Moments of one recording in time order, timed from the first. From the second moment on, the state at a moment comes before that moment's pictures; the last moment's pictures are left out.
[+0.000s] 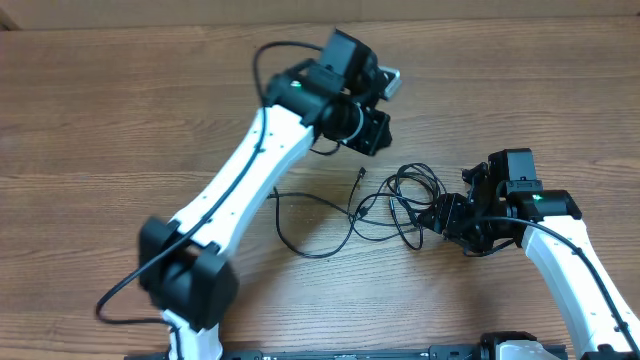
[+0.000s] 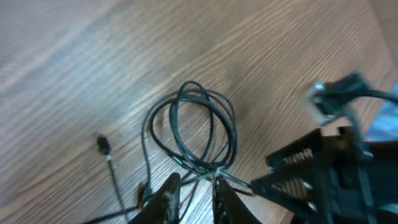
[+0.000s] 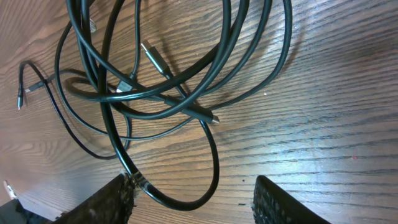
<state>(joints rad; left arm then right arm) -0.59 1.97 1.86 -0.97 0.47 -0.13 0.03 1.30 0.81 -0.88 -0.47 0.39</state>
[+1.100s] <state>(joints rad) -0.69 2.17 1.86 -0.86 0.25 -0.13 0.03 1.30 0.81 -0.88 -0.46 0.39</state>
